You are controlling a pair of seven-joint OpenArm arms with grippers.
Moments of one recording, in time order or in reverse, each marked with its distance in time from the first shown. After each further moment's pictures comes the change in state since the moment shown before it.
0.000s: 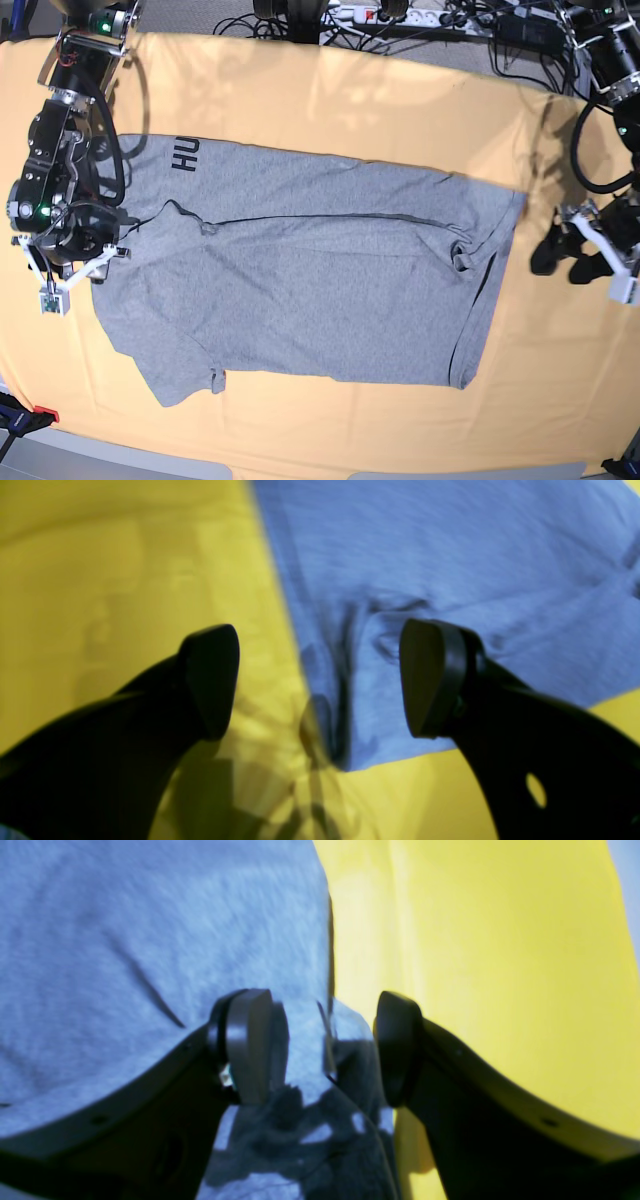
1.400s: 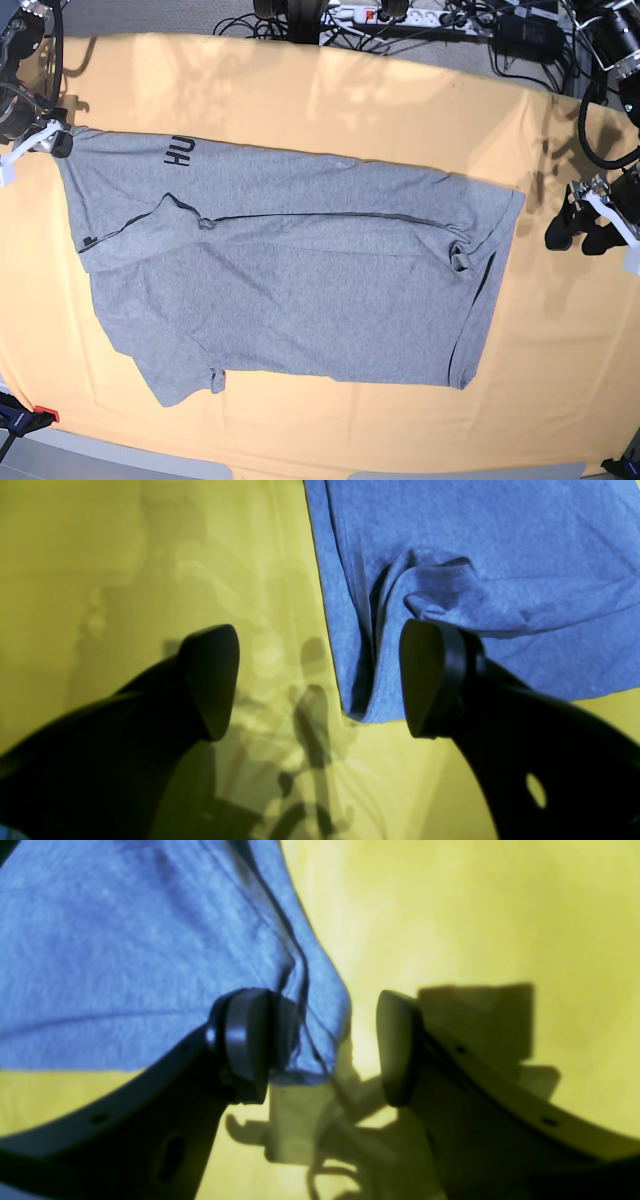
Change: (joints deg) left arm 5.9 0.1 -4.6 0.0 -1.5 0.2 0.3; right arm -23.5 4.7 25.5 1.4 28.3 19.6 -13.1
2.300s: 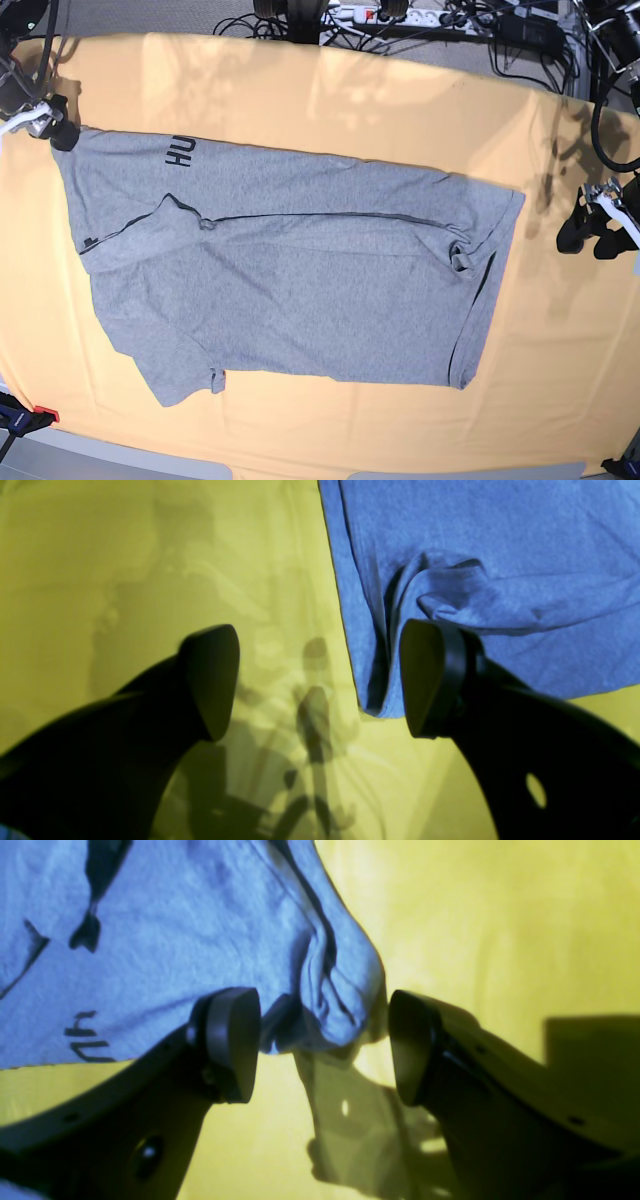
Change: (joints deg) left arm 0.0 -3.2 0.0 0.0 -0.9 0.0 0.1; right arm -2.1 -4.1 10.4 -5.2 16.8 3.7 -2.1
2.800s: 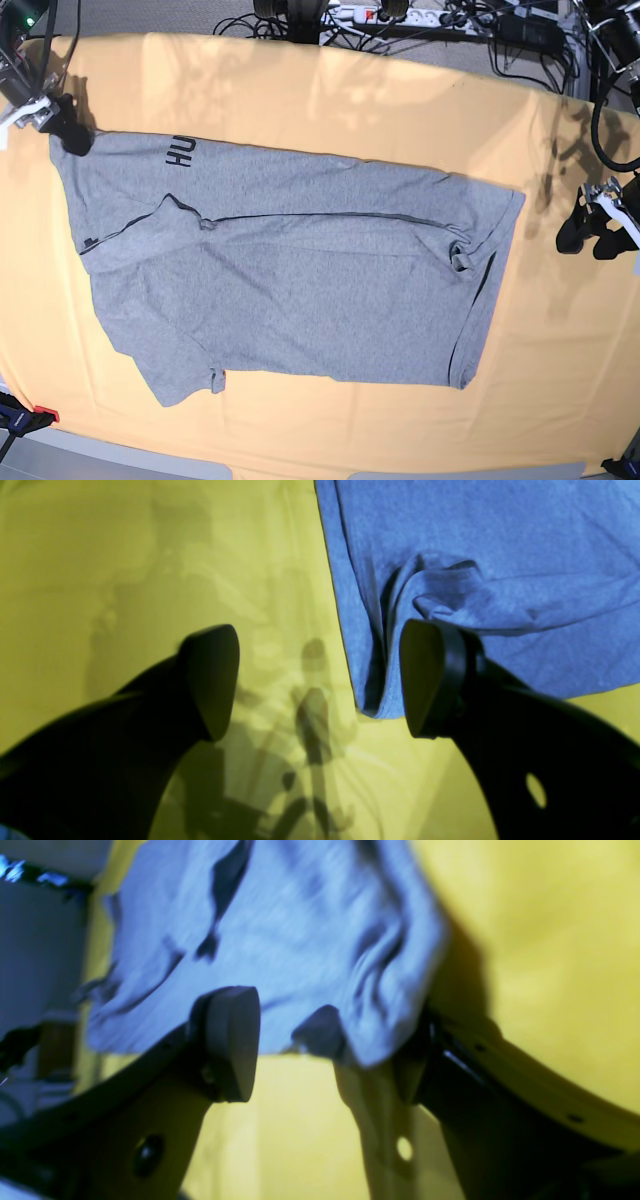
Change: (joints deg) left arm 0.0 0.0 0.0 0.0 -0.4 0.0 0.0; right arm 0.2 0.0 0.1 -9.9 21.4 4.0 -9.1
